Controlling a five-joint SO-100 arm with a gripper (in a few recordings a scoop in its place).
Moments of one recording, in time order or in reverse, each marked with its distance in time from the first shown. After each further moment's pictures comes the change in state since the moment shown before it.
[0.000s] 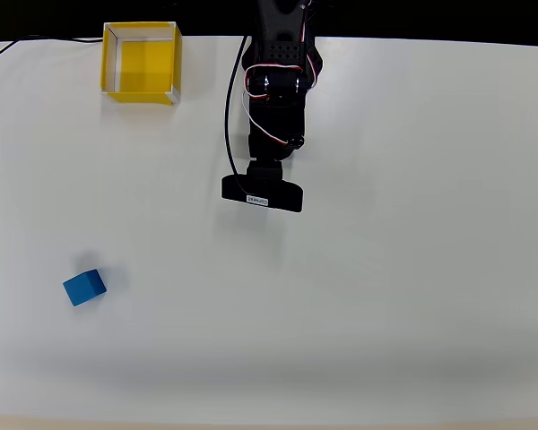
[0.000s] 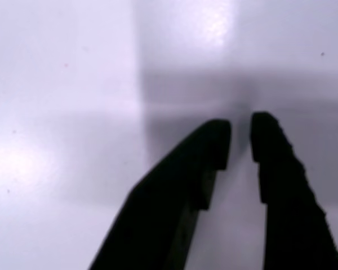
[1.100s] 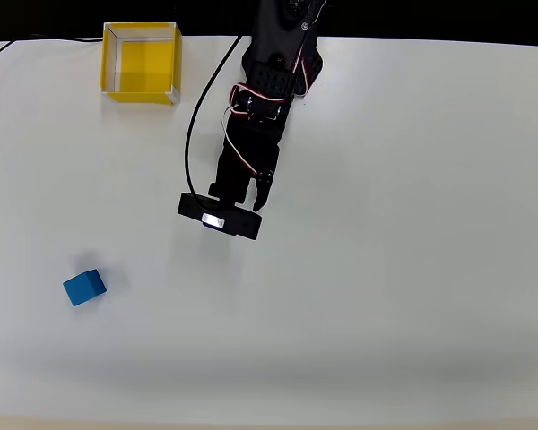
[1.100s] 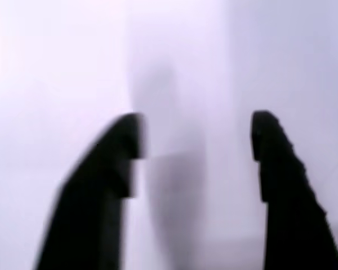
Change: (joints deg) arm 15.1 -49.9 -9.5 -60.9 0.2
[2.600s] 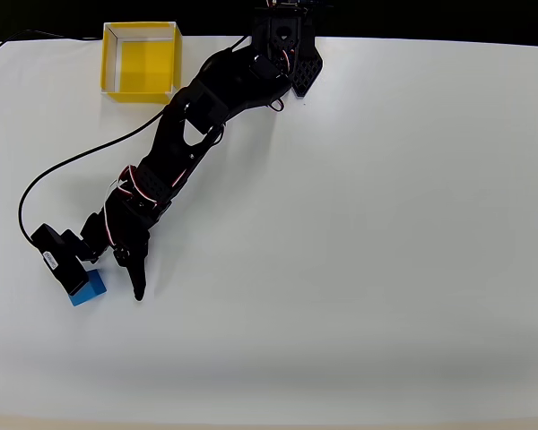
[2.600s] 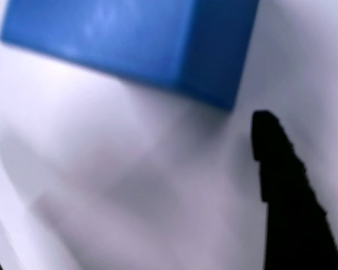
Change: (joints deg) arm 24.9 -90.1 -81.2 -21.6 5.1
